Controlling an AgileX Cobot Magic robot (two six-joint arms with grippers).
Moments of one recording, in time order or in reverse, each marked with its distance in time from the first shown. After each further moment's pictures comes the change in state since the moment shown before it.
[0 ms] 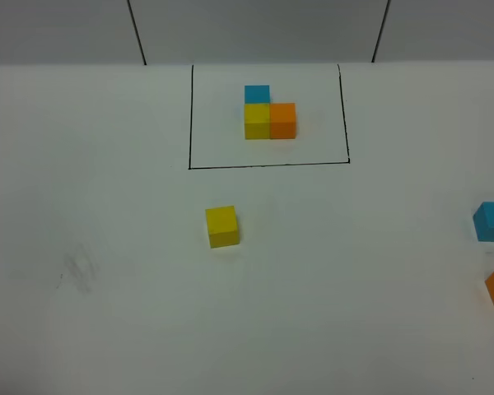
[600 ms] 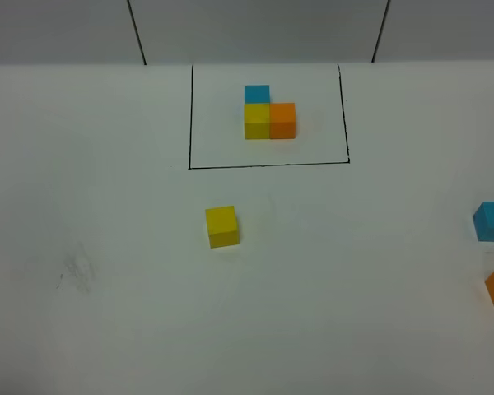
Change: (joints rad) left arm 0.000 0.000 0.000 0.000 0.000 0.002; right arm 0.000 0.150 -0.158 0.027 0.104 -0.043
